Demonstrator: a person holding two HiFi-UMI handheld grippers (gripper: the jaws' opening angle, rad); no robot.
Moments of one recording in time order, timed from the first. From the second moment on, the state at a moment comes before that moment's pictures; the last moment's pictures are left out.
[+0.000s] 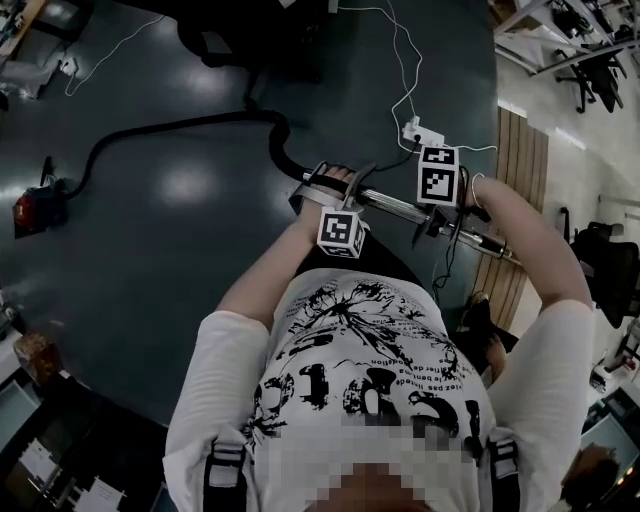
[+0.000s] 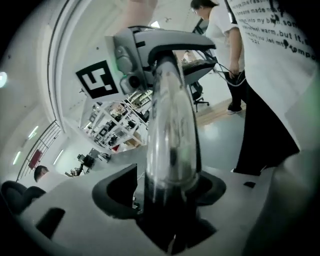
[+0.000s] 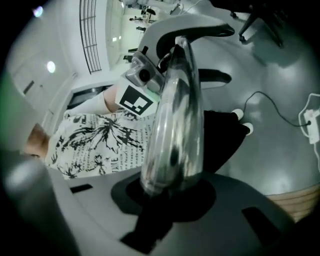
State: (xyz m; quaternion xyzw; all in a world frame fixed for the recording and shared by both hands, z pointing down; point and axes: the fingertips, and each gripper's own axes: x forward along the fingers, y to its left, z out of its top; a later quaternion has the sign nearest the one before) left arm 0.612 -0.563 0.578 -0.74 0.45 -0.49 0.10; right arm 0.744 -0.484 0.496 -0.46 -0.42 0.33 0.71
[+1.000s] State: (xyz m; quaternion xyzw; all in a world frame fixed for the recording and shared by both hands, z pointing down) left arm 0.862 -0.619 0.610 -0.73 0.25 -0.62 -0.12; right arm 0.947 -0.646 0.542 -0.40 -0.67 -0.29 0.55
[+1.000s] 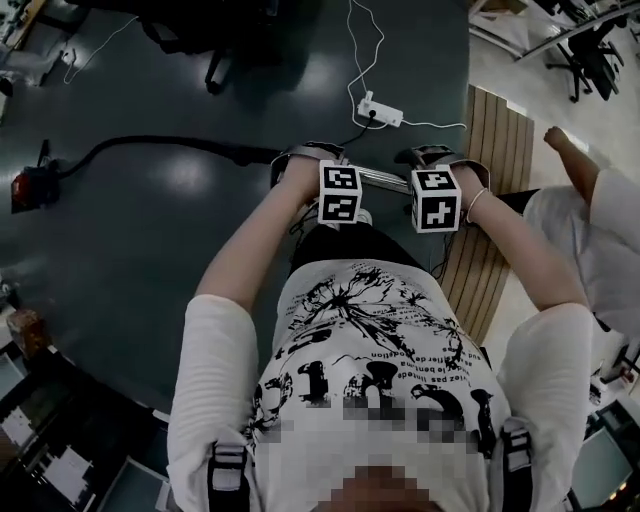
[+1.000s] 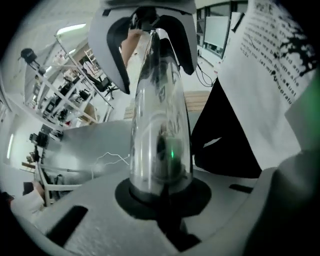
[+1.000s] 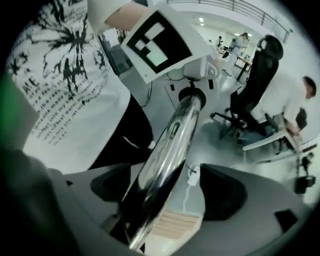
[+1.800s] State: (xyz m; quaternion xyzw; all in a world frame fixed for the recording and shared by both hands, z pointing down) left arm 0.956 -0.651 0.599 -0.76 -0.04 -0.55 -0.35; right arm 1.015 -0.770 0.574 -0.07 -0.68 -0.45 0.58
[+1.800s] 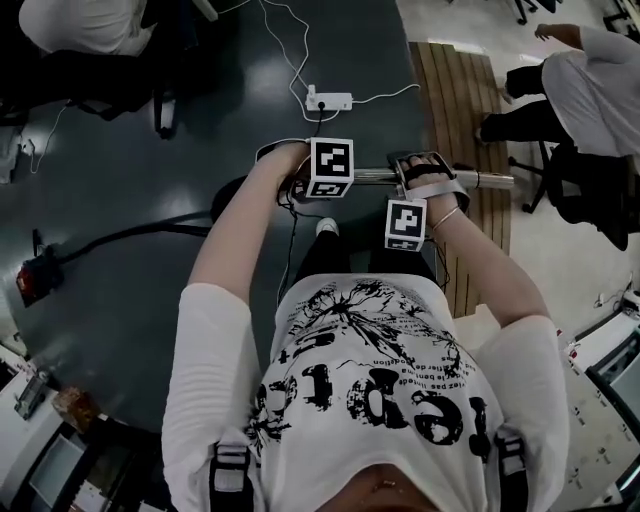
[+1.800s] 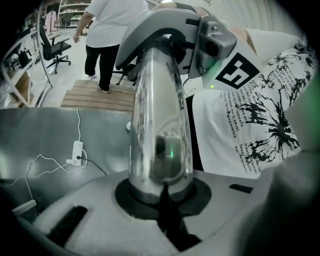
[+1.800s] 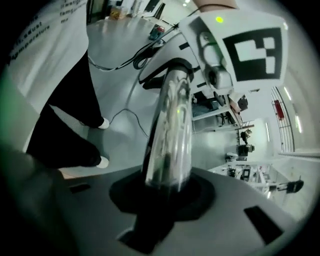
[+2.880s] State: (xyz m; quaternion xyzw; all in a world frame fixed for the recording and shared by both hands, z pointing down) left arm 0.999 -0.859 0.623 -0.63 0.71 -0.30 -0.03; right arm 1.108 -0.892 0.772 -0.20 -0.70 -0.21 0.65
